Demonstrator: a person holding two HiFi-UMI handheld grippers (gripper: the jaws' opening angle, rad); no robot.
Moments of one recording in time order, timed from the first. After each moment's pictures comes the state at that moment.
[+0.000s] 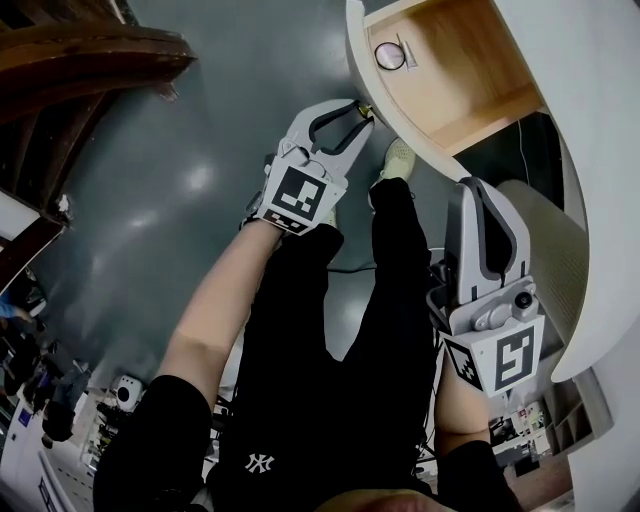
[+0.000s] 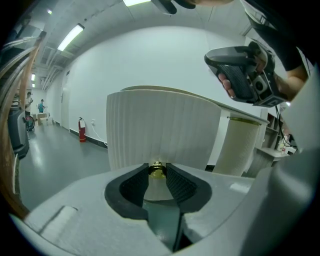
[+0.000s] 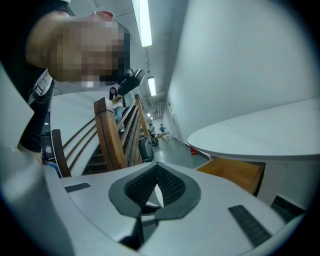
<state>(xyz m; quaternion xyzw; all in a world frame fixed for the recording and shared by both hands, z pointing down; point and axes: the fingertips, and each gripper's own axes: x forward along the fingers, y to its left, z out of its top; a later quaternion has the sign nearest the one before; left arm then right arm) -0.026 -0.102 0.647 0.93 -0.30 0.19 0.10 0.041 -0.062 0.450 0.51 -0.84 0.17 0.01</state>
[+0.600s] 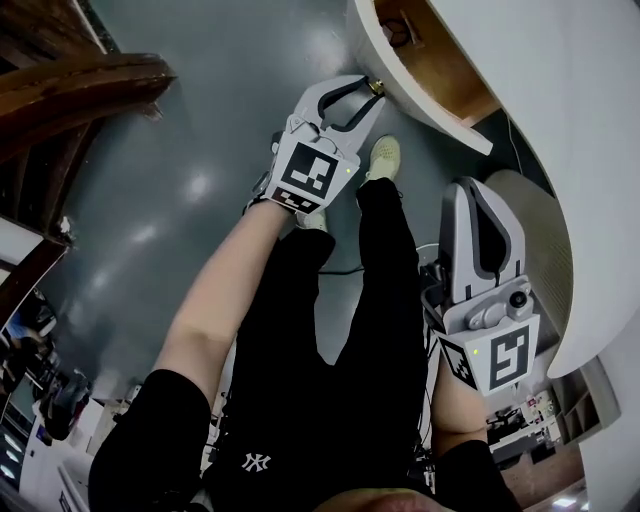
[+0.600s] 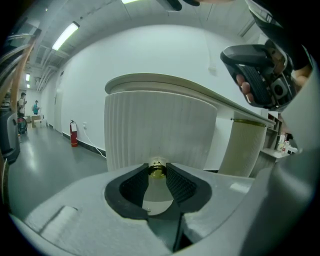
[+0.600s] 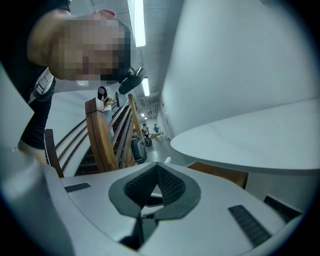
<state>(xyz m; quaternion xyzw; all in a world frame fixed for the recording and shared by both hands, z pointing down) 0.061 -0.155 0.638 0.94 -0.28 0.18 0.09 0.101 -0.078 0.452 0.54 -0.82 0.18 0.01</state>
